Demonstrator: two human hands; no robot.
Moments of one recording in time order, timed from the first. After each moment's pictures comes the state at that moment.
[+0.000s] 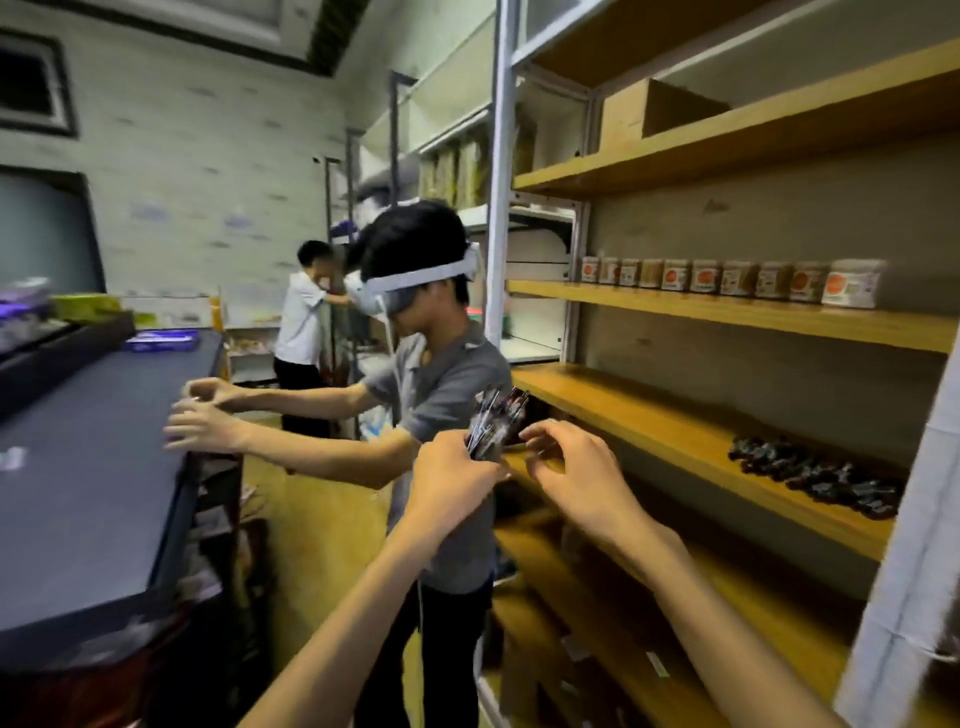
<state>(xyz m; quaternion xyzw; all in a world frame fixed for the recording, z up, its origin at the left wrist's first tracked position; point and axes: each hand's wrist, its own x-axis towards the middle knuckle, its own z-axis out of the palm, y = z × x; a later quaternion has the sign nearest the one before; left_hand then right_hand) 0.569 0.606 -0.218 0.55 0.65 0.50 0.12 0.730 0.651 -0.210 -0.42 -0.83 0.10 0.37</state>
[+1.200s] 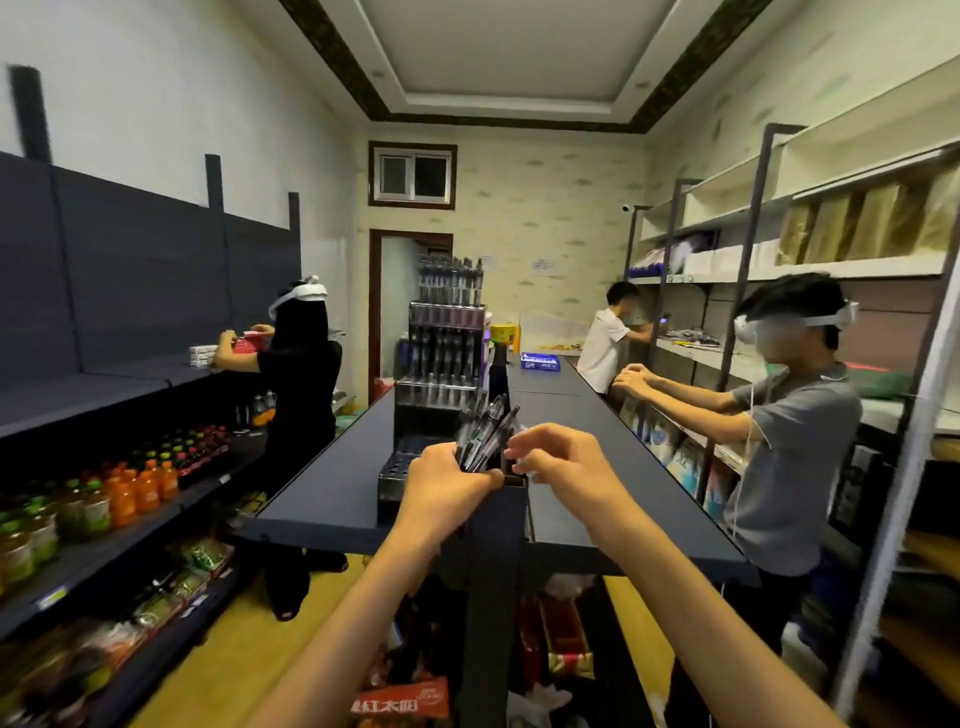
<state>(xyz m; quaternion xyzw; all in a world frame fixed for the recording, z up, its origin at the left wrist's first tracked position) 0.095 0.078 -0.202 0.33 0.78 0.53 -0.03 0.215 0.198 -0.178 -0.12 -0.84 0.42 0.33</state>
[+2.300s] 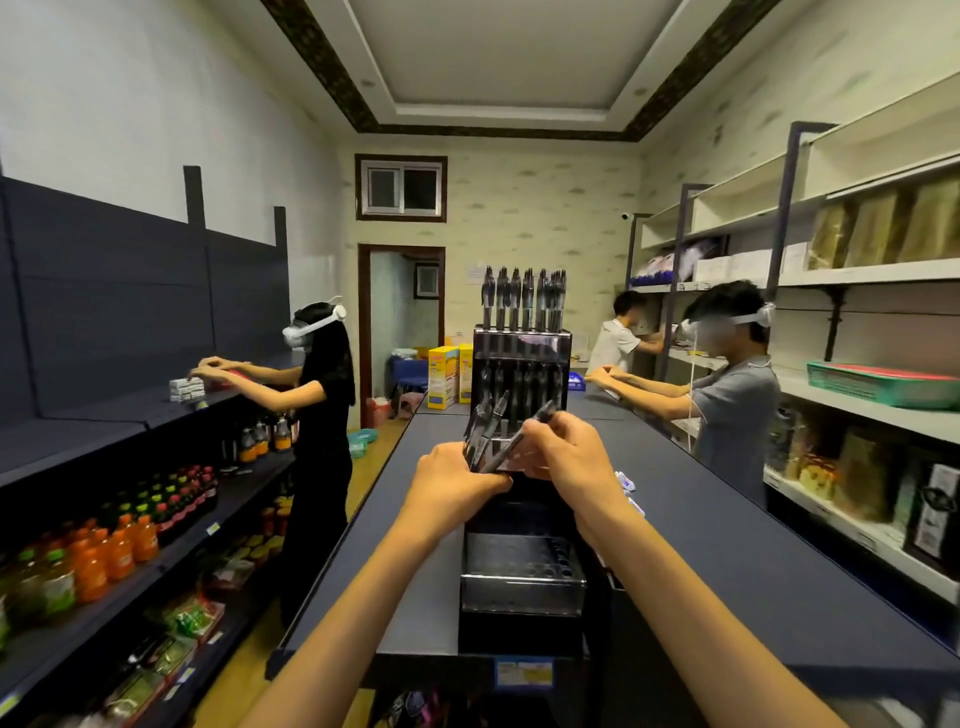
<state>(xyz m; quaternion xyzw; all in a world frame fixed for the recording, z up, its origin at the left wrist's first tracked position) -0.145 0.105 -0.187 0.41 0.76 0.50 -0.01 -0.029 0.206 -0.161 -0.16 -0.70 0.56 0.41</state>
